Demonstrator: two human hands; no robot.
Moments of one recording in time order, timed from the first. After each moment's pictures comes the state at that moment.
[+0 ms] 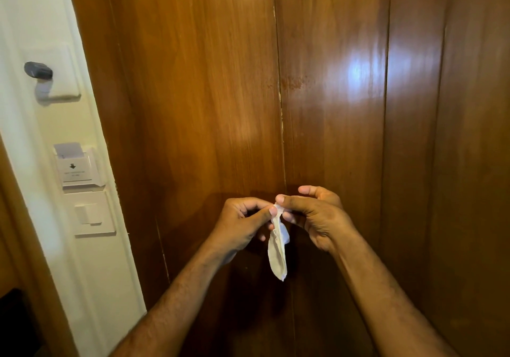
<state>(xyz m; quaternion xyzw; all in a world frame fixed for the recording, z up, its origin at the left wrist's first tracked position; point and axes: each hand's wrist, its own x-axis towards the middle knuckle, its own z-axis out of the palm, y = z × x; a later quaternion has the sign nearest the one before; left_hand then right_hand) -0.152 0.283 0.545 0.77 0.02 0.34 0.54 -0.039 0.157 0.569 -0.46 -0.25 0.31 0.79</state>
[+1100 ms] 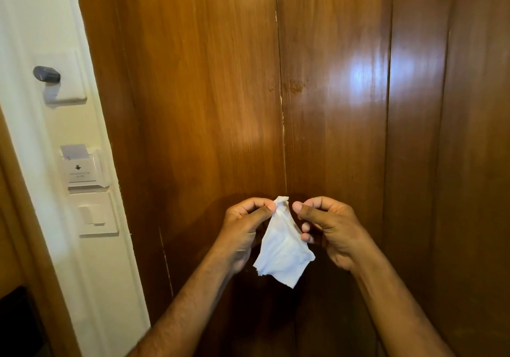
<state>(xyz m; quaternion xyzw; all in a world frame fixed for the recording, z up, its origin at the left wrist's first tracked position) -0.145 0.264 0.546 0.65 0.08 0.37 0.66 -0.029 0.134 0.552 -0.51 -0.33 0.29 0.74</state>
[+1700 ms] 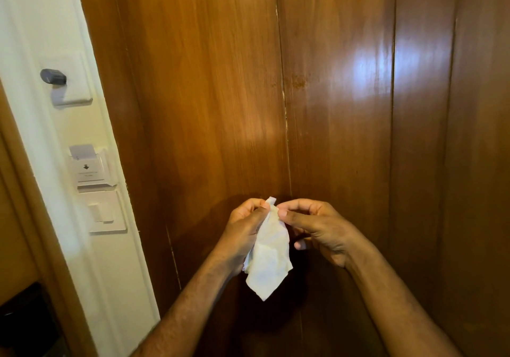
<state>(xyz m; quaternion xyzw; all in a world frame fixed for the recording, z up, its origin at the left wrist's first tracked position) -0.161 0.266 0.540 0.67 0.14 0.31 0.66 -0.040 0.147 0.549 -0.56 -0.41 0.34 0.64</state>
